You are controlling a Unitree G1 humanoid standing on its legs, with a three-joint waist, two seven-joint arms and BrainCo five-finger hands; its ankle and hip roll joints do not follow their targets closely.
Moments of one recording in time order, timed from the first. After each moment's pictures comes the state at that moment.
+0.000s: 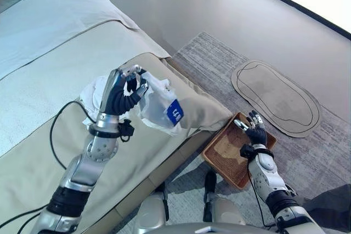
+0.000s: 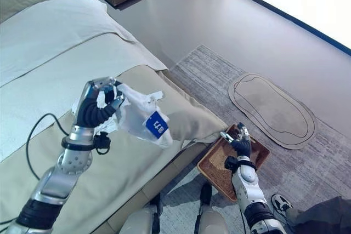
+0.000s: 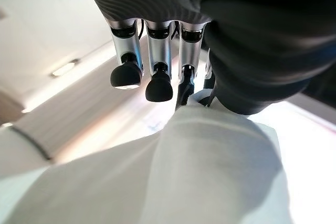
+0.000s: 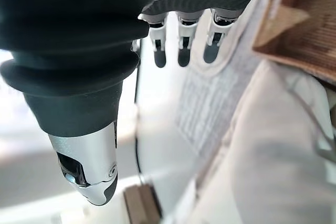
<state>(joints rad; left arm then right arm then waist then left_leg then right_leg) -0.21 0.57 -0.15 -0.22 0.26 -0.38 0.33 -0.18 -0.30 0.19 0.58 0.40 -0.30 -0.22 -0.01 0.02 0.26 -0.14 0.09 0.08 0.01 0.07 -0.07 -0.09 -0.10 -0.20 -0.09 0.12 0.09</state>
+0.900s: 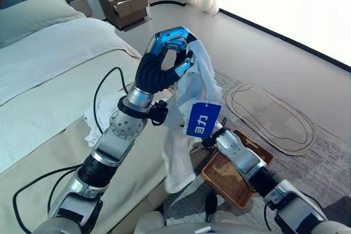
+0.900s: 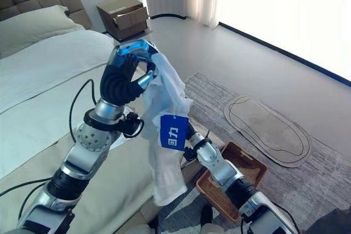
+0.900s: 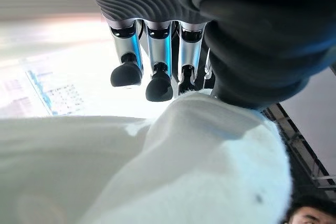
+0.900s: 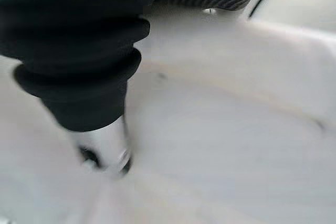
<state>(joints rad) -0.47 0.45 -0.37 -0.31 -0.10 -0.36 0.13 -0.39 -0.31 0.58 0.29 0.07 -0.22 -0.01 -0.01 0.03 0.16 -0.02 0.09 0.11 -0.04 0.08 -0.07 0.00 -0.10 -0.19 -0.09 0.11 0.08</state>
